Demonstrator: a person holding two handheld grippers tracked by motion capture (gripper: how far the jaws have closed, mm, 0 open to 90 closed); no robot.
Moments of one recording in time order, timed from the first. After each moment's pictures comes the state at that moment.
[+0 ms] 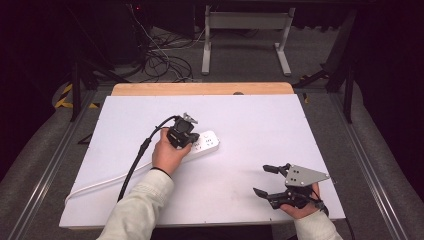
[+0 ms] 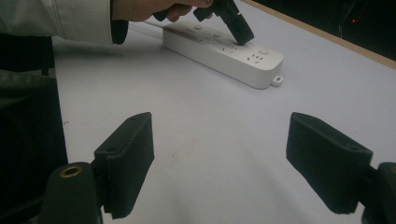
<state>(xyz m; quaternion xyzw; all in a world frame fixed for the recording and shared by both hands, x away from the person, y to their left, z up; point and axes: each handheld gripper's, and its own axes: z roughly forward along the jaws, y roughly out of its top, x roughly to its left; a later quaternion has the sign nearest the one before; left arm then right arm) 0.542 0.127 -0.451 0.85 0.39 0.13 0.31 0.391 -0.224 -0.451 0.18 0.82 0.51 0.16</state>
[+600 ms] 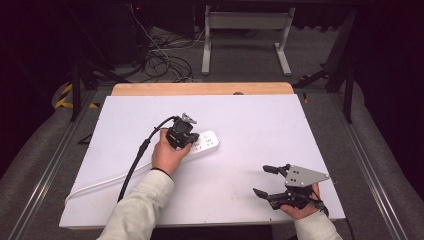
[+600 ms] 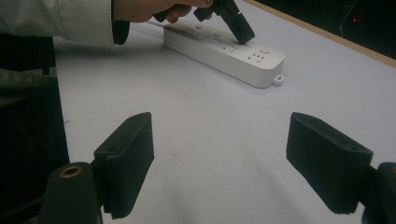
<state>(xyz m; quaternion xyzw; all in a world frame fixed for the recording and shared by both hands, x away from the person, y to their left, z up) 0.542 0.130 -0.453 0.85 0.40 0.13 0.32 0.391 -0.223 -0.451 0.18 0.82 0.51 0.16</state>
